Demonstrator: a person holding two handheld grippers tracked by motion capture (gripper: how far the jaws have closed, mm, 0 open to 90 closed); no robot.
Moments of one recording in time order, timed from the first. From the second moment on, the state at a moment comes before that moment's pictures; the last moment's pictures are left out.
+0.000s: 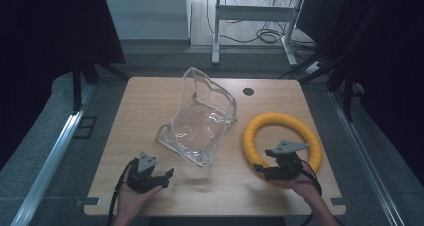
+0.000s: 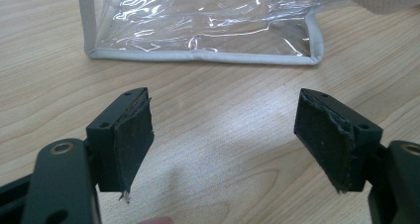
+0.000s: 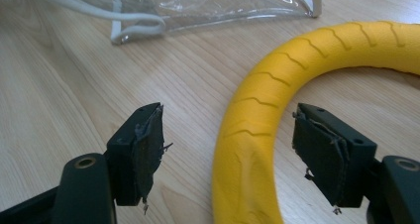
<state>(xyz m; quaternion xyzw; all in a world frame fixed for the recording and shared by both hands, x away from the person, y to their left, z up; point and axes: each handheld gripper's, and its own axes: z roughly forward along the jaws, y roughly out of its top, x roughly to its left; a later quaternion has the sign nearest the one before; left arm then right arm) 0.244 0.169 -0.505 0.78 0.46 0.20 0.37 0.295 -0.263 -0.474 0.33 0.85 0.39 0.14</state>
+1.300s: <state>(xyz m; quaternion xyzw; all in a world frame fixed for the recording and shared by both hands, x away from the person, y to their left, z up) 0.244 0.168 -0.505 0.78 0.46 0.20 0.37 0.324 -0.246 -0.496 0.27 0.96 0.10 0.04</state>
